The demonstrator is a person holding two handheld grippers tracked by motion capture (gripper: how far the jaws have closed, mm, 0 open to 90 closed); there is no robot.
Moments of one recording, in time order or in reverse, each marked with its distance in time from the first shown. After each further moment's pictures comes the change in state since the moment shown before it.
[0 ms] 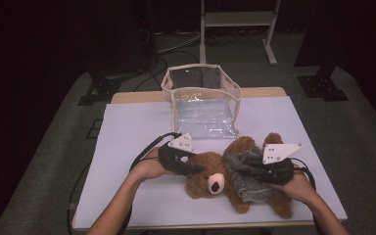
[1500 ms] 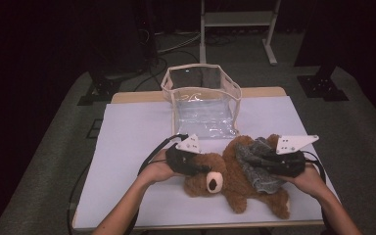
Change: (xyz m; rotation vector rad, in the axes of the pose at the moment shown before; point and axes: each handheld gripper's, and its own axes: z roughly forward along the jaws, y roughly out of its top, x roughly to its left) left arm -0.002 0.018 0.011 -0.006 0.048 0.001; right arm -0.025 -0.007 -0.023 -0.049 -0.036 0.050
